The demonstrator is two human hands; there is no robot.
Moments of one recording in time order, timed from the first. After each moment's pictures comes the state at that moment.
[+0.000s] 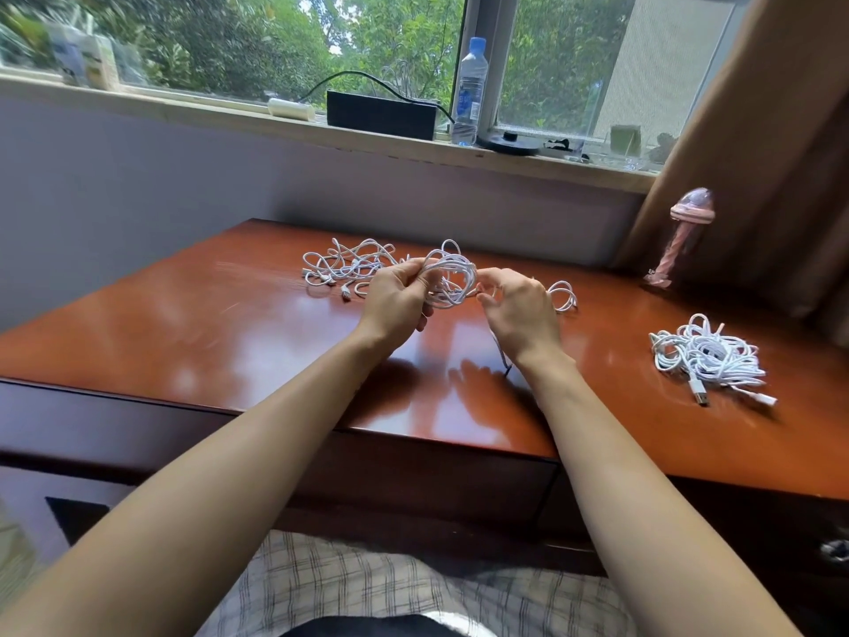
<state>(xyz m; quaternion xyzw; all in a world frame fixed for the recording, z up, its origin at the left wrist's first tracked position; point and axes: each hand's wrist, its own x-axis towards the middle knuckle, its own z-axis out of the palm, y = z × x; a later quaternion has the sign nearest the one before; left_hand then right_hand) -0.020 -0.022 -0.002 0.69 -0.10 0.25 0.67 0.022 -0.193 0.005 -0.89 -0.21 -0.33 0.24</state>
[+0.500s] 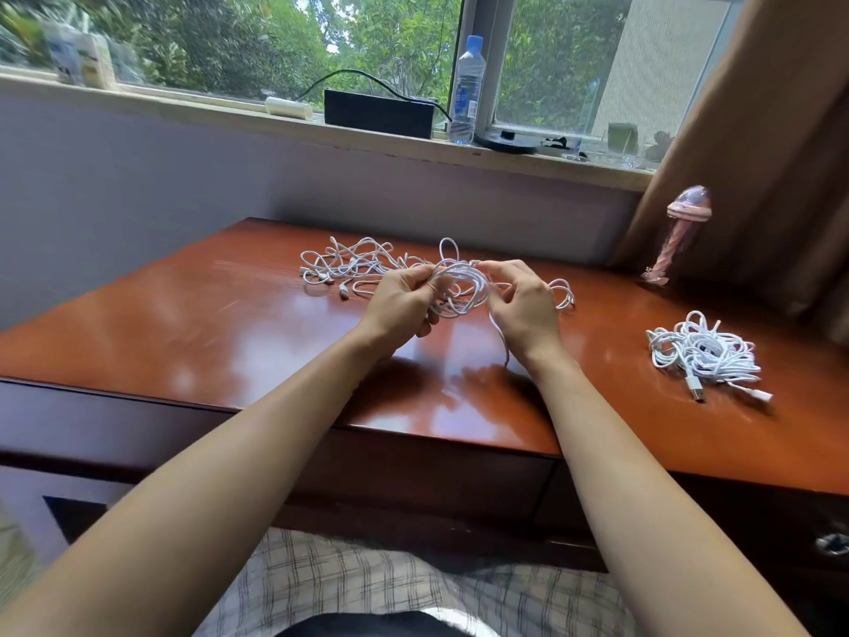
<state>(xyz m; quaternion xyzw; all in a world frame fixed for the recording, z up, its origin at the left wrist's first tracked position) -0.028 -0.027 -0.001 0.70 -0.12 0.18 0.68 0.027 -0.200 -0.002 -0.82 -0.25 -0.31 0.41</state>
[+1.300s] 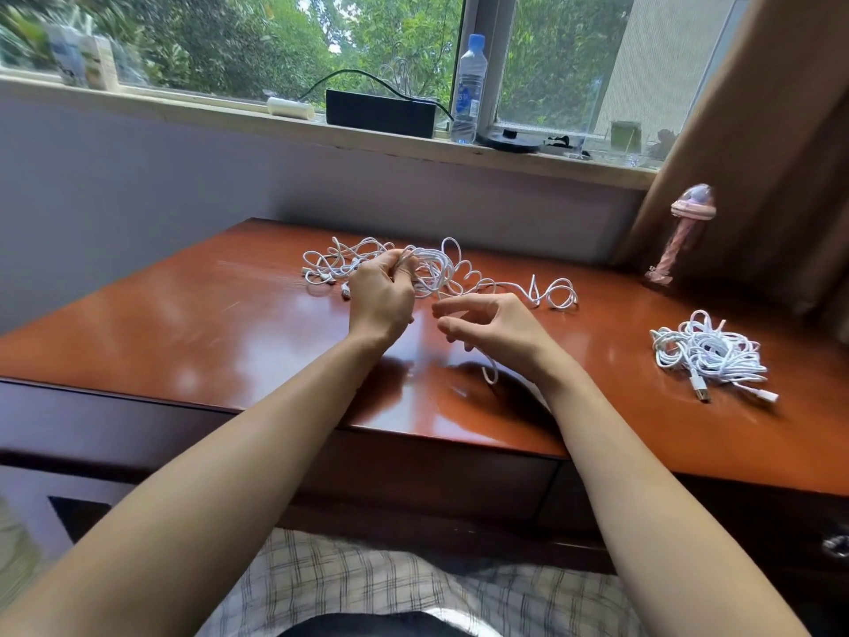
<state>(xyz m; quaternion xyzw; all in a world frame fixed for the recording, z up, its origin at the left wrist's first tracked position) -0.007 -0.007 -0.009 0.75 -0.01 0.40 0.52 -0.007 -0.193 -0.001 -0.80 -0.32 -0.01 0.51</state>
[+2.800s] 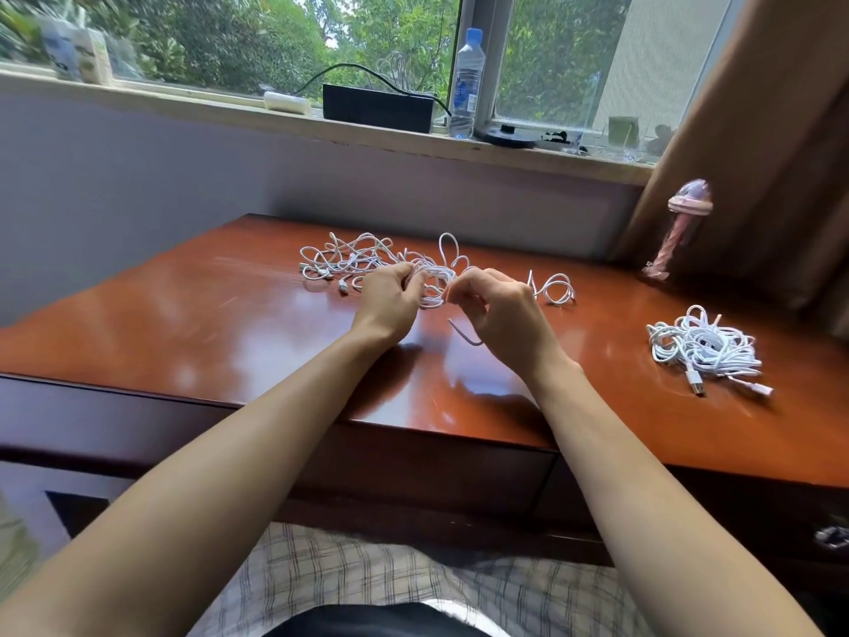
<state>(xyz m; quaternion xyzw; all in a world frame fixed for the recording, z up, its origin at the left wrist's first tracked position) -0.005 -0.009 -0.017 0.82 -0.04 0.33 0.47 -0.010 -0.192 0.004 -0.78 -0.43 -0.35 0.29</state>
